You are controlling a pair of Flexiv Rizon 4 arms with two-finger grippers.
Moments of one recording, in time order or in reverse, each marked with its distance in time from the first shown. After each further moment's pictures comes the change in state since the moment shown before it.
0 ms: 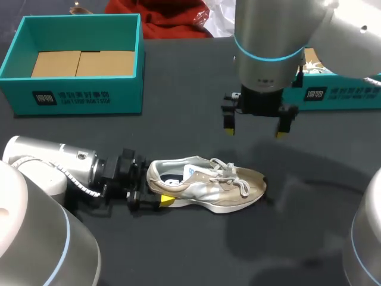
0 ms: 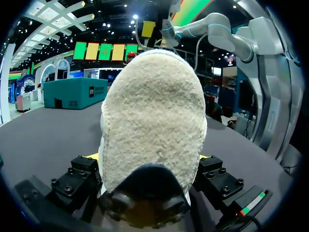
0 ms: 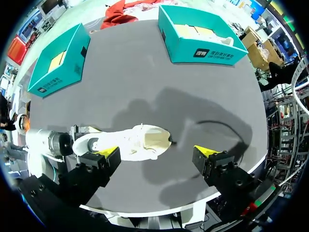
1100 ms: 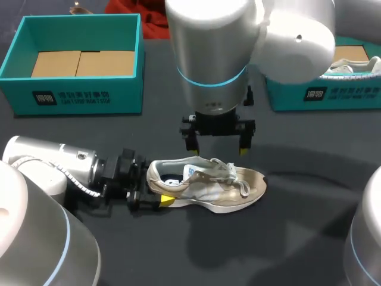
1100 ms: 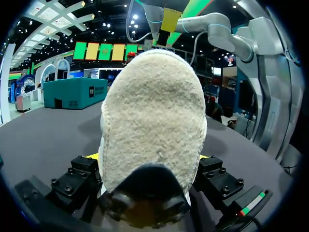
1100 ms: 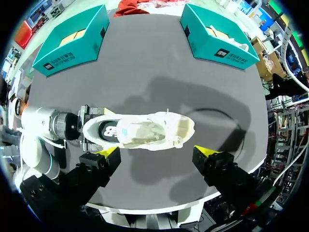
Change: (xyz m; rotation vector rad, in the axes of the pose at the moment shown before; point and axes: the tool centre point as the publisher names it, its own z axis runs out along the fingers) left arm 0.000 0.000 0.000 0.000 0.000 0.000; right arm 0.066 -0.041 0.015 0.022 -0.025 -0.118
